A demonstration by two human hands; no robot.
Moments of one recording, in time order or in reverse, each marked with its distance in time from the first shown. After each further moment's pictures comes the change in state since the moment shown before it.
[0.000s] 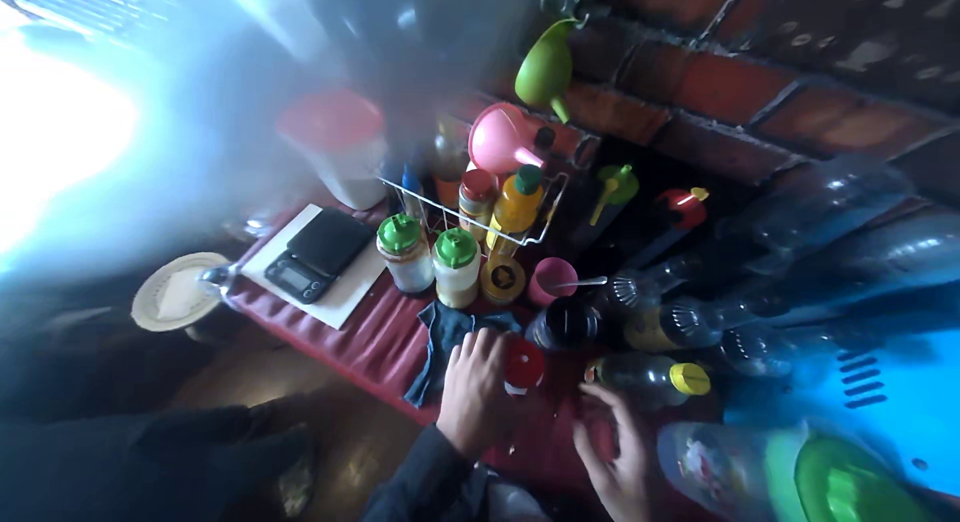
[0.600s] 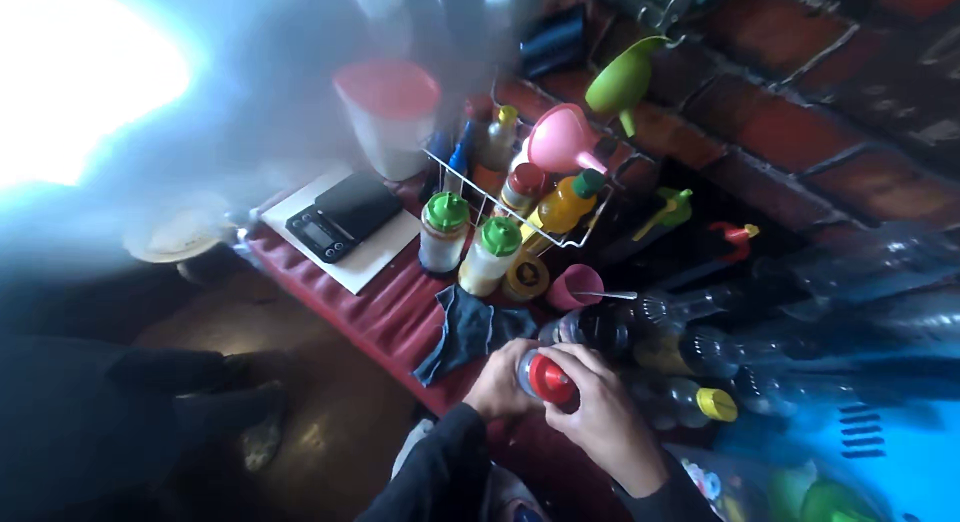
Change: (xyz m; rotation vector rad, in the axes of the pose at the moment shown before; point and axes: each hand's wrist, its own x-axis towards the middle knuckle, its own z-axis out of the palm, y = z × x) left_hand -0.018 -0.042 0.092 -0.883 -0.131 -0.025; right_hand 0.079 -0.050 0.029 -0.496 -0.451 -0.128
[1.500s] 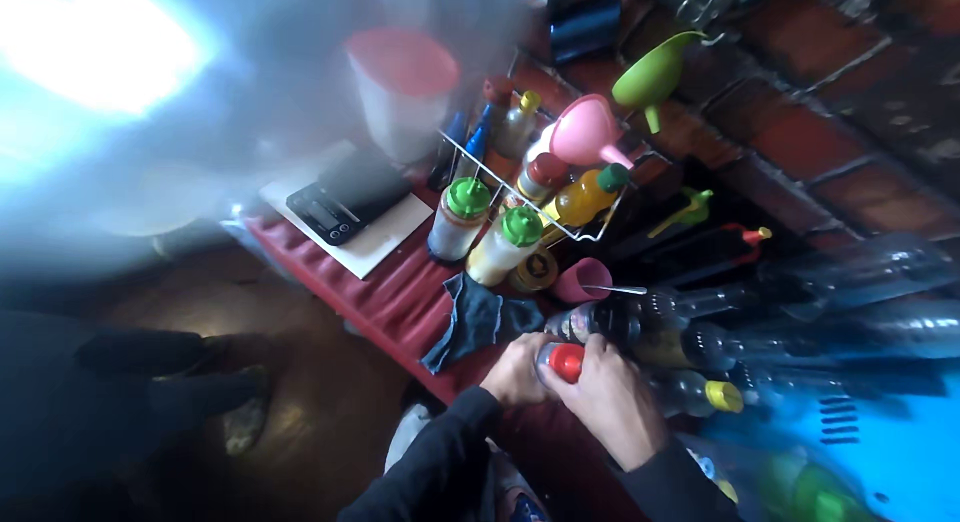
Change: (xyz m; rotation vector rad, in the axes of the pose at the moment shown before) left_hand 0.005 0.006 0.002 -0.018 -0.090 -0.020; right_hand 0.018 -0.041 -0.004 -0.490 -0.102 0.384
